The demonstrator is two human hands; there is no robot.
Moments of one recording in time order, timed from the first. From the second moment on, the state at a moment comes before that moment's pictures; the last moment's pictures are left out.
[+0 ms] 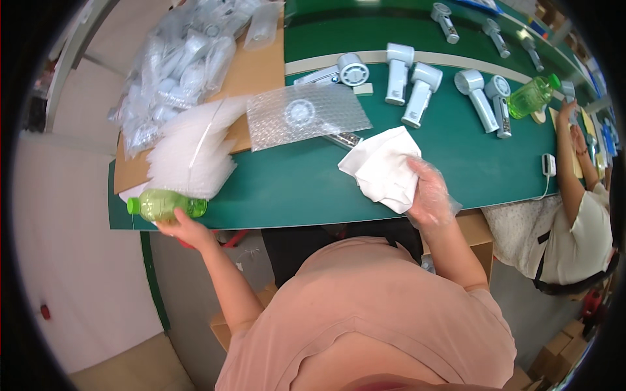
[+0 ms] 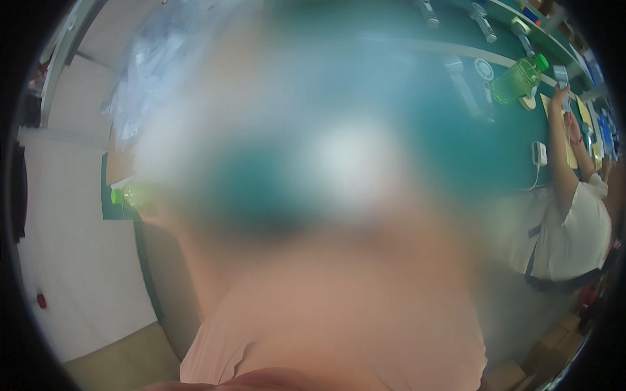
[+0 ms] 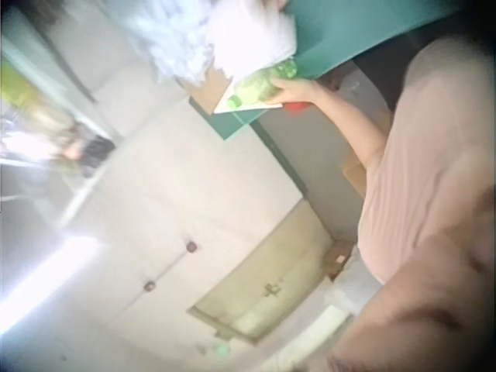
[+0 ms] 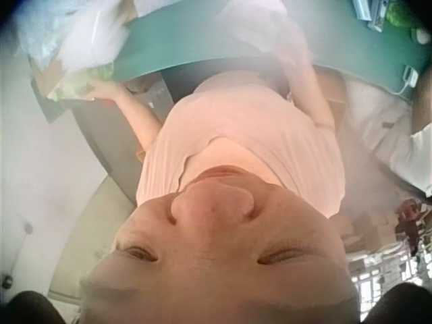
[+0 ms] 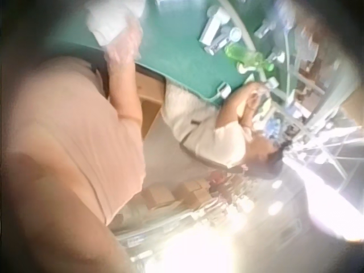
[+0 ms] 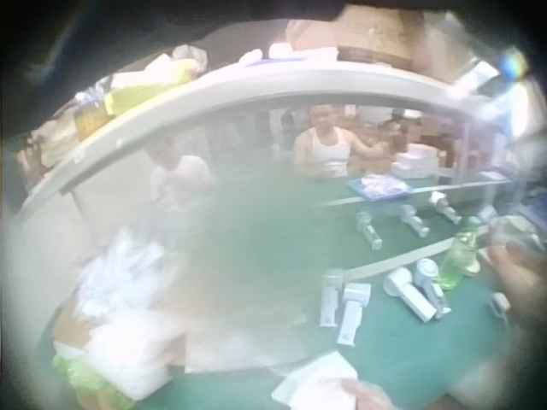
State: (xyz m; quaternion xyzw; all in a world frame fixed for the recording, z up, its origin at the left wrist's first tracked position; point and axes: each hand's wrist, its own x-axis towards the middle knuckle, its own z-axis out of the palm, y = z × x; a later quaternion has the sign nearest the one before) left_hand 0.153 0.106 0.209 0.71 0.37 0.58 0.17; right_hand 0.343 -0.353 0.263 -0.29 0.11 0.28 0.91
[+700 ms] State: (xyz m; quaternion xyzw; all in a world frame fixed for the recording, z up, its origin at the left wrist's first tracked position) left_hand 0.314 0.049 0.407 0.88 0.29 0.25 0.27; right_hand 0.355 -0.407 0.241 -0.28 0.10 0.22 0.93
